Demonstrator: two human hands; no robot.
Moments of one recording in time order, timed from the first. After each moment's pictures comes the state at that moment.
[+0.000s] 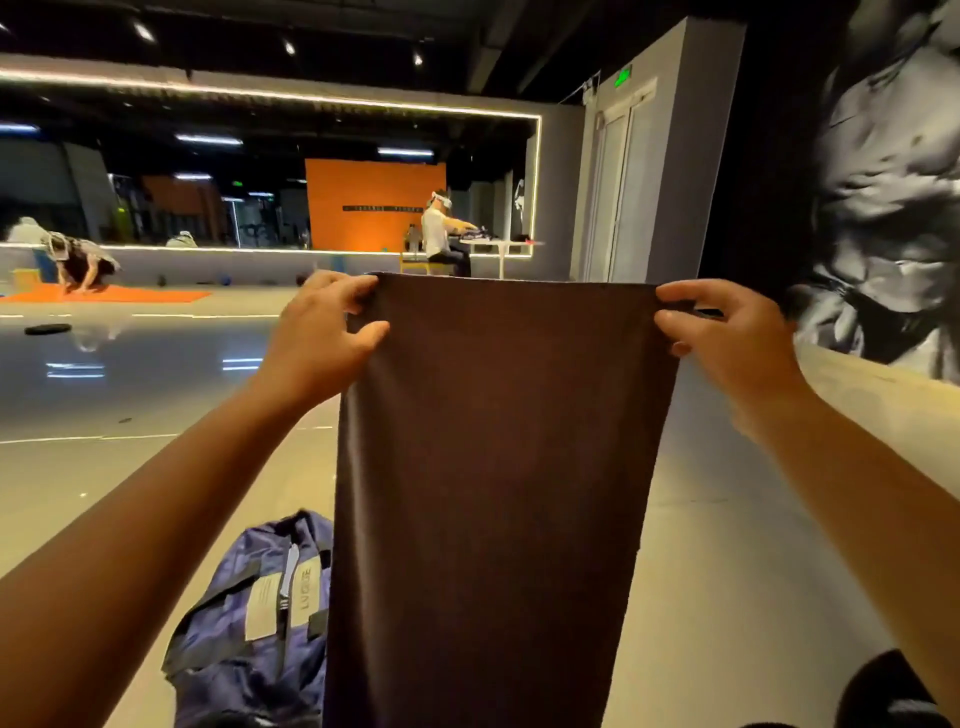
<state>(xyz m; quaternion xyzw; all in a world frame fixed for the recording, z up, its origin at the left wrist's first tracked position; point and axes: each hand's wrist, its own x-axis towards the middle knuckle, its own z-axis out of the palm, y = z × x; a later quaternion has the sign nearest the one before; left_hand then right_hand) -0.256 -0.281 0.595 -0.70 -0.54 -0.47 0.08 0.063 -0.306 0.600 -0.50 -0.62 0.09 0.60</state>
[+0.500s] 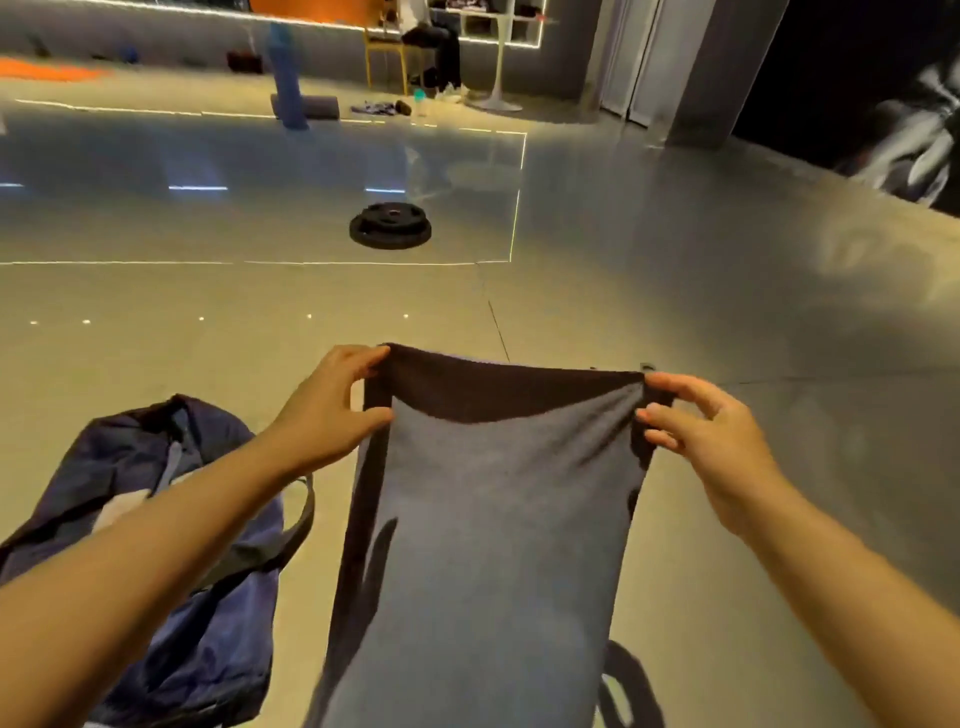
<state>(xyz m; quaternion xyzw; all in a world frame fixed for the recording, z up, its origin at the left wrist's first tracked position) -0.220 -0.004 0.287 -0.71 -0.59 -0.30 -0.23 0.109 -0.040 0.302 -0.63 -0.48 0.36 0.49</state>
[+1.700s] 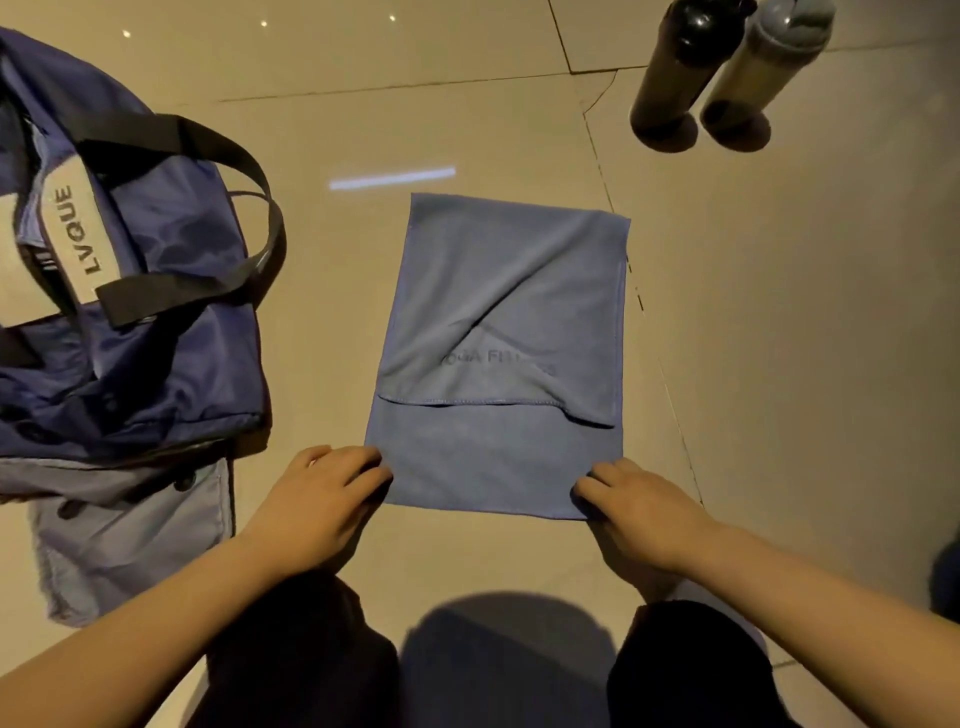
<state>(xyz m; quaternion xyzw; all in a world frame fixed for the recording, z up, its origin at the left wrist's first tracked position) -0.276 -0.186 -0.055 -0.87 -0.47 0.04 -0.15 0.097 -0.189 -0.031 -0.47 -0.83 0.24 -0.17</state>
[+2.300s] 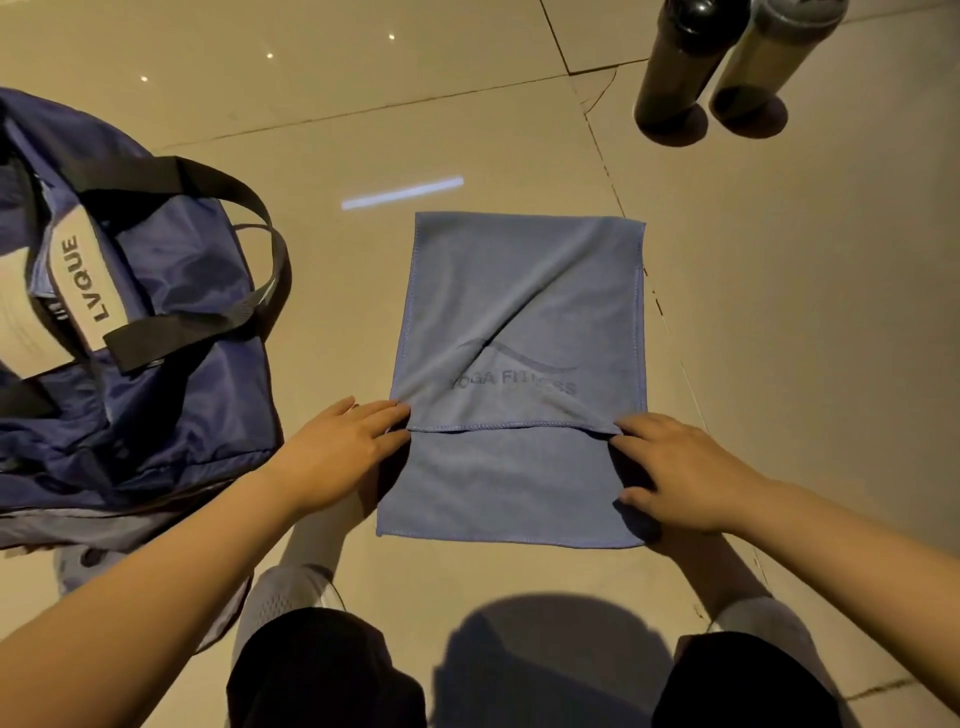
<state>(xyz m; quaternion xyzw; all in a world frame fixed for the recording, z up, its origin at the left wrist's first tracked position) -0.269 -0.097 -0.037 -0.94 -0.33 0.06 -0.06 0.101 -0.134 -0.013 -0.53 -0.78 0.25 -0.22</state>
